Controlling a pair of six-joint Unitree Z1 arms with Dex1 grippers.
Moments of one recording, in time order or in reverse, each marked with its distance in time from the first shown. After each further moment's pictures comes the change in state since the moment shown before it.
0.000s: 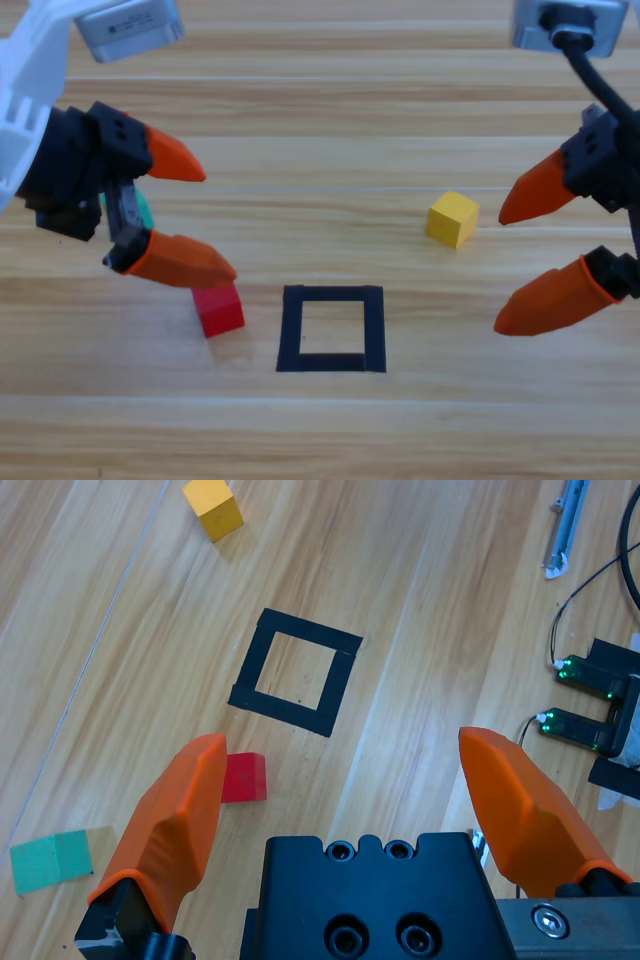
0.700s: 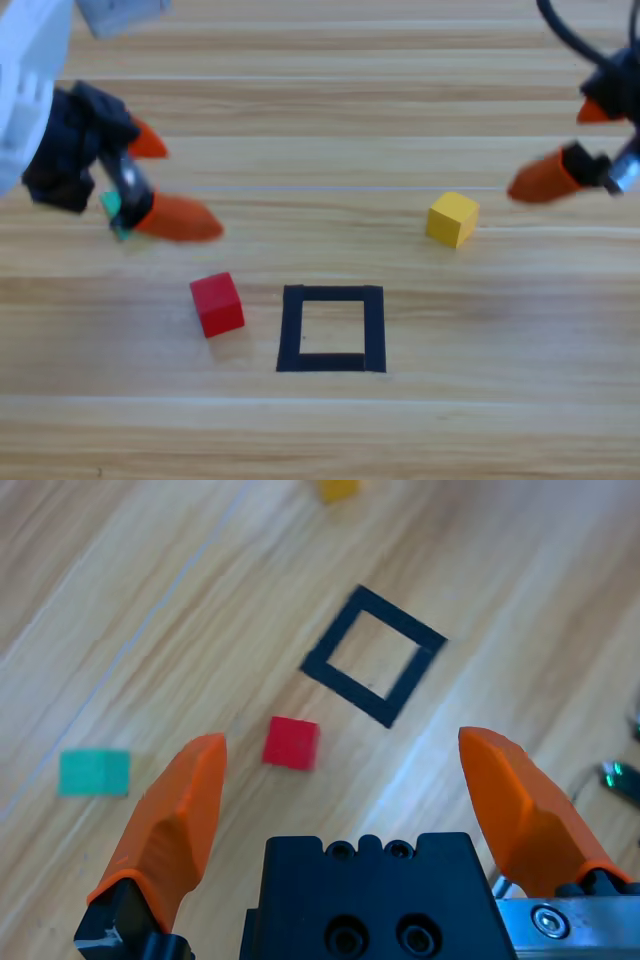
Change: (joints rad) arm 0 0.000 0.012 -0.023 0.009 0.189 -0.204; arm 1 0.017 0.007 0.001 -0.095 -0.480 0.336
